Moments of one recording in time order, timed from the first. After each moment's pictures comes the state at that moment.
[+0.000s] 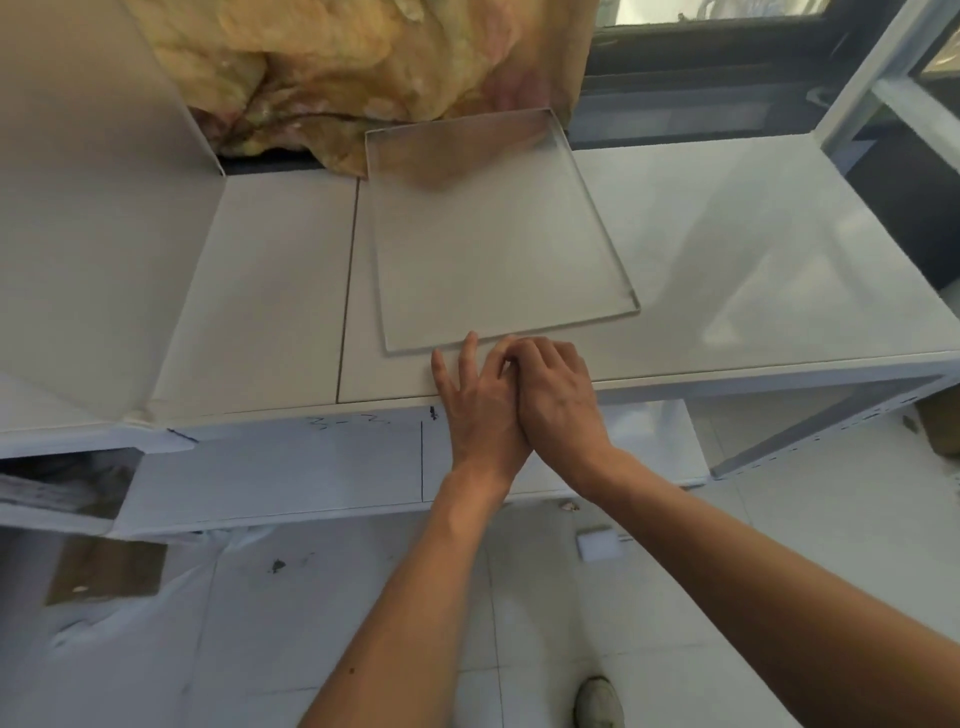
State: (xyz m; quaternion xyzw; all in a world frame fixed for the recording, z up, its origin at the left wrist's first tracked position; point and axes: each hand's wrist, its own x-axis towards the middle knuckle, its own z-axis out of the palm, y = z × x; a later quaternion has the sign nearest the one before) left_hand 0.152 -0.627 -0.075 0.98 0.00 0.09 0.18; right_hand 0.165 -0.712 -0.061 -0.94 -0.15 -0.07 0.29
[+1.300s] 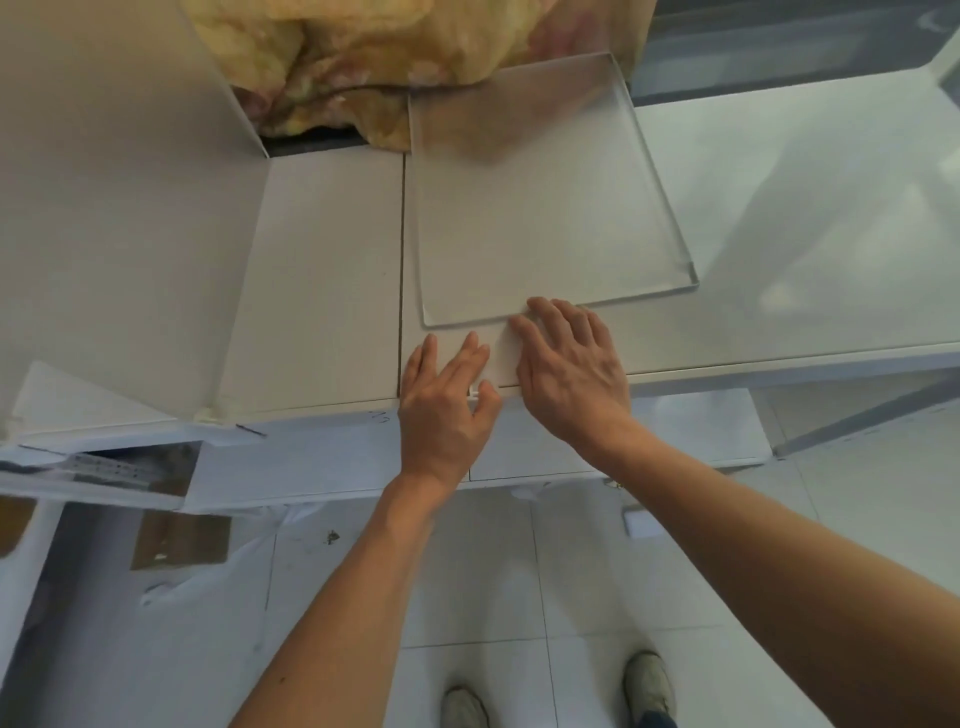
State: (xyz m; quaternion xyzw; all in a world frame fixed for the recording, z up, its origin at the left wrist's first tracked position) left_hand 0.132 -0.516 -0.088 0.96 0.03 0.13 0.23; right_hand 0.190 -0.662 -0.083 -0.97 -0.19 -0.07 0.10
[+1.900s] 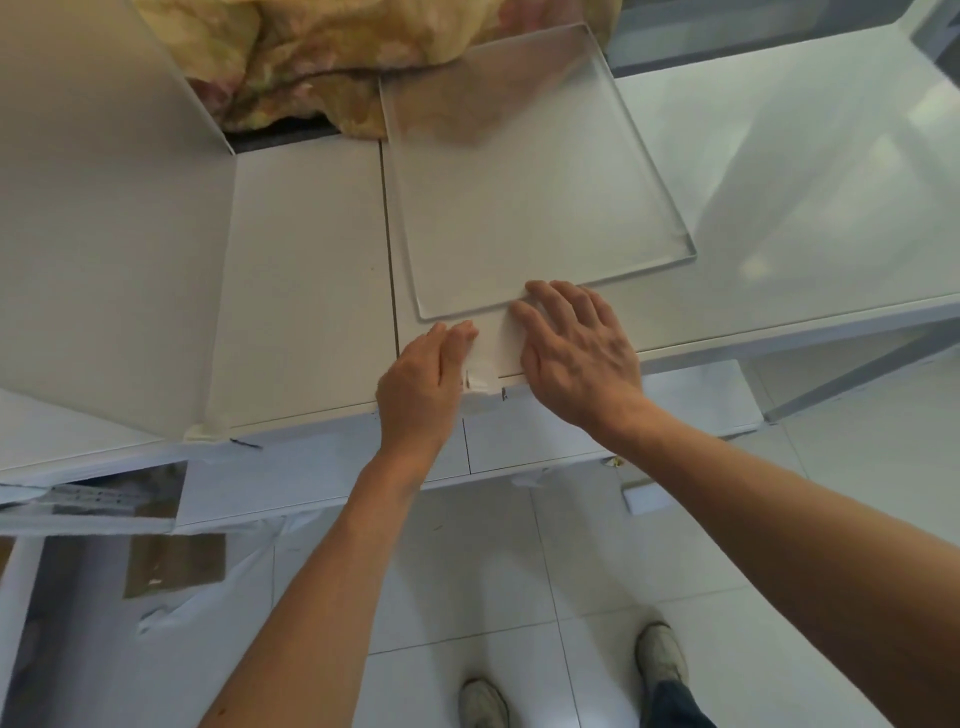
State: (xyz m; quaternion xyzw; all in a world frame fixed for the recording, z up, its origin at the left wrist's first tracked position) left_hand 0.148 -0.489 -0.069 0.93 0.07 0.08 0.36; right_hand 0.188 -0.659 -0.082 -0.98 -0.18 -0.08 0.08
